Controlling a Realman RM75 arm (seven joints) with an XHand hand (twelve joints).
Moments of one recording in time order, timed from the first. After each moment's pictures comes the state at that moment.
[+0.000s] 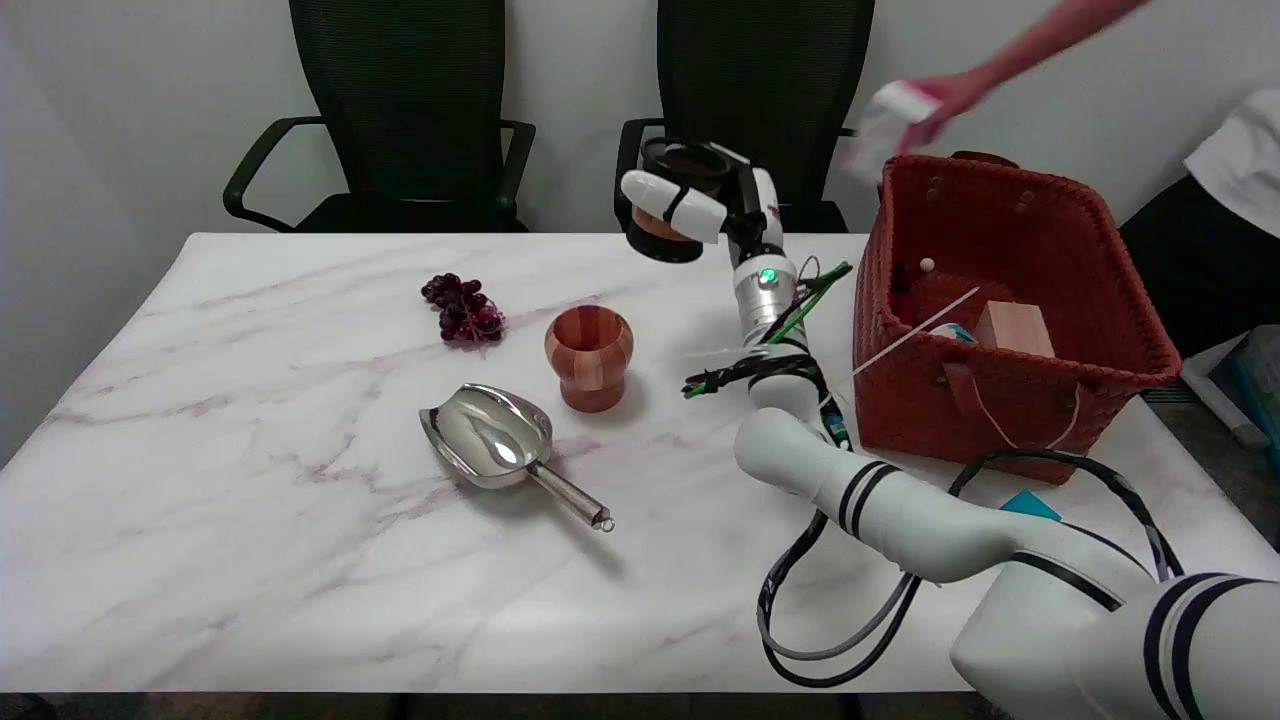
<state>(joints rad) 0.63 -1.41 -2.17 0.70 1.32 0.83 0.79</state>
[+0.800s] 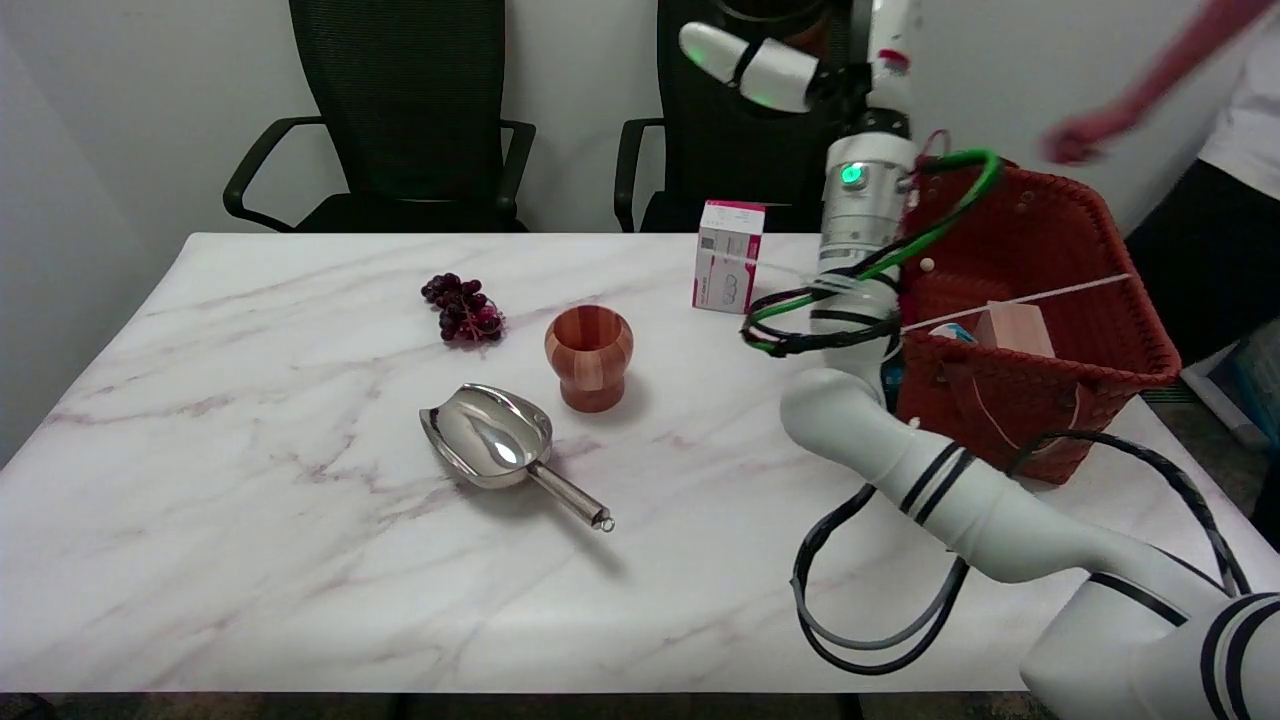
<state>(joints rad) 0.53 -1.27 -2.09 1.25 1.19 1.09 0.15</state>
